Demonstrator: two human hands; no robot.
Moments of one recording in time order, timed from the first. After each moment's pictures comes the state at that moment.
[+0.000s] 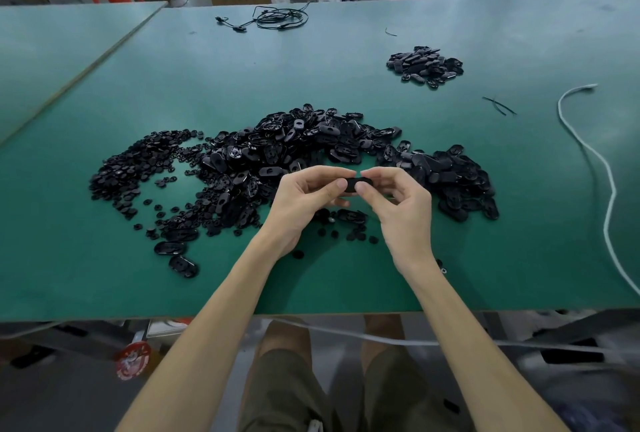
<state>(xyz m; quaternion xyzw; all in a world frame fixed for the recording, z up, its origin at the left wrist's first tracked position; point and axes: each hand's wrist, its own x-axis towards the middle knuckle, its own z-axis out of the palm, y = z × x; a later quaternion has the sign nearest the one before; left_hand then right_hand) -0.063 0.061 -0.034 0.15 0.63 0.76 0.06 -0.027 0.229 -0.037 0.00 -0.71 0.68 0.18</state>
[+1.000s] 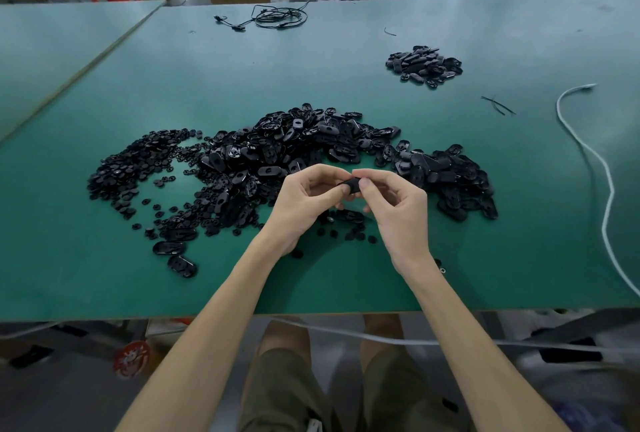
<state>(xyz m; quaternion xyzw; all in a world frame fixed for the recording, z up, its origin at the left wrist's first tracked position) -0.064 0.063 -0.036 0.14 0.68 0.72 0.03 -0.029 0.225 -0.038 0.01 -0.70 0.69 0.17</state>
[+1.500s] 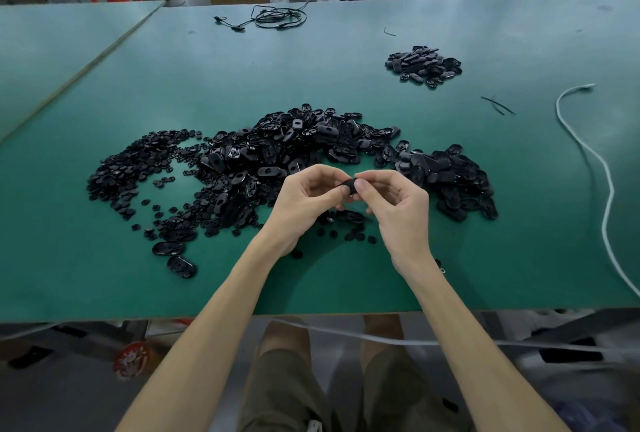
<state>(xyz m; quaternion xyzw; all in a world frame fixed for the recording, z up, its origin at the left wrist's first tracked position) -0.063 0.061 -0.035 0.14 0.70 0.70 0.04 -0.027 0.225 -0.034 0.03 -0.67 0.72 0.16</state>
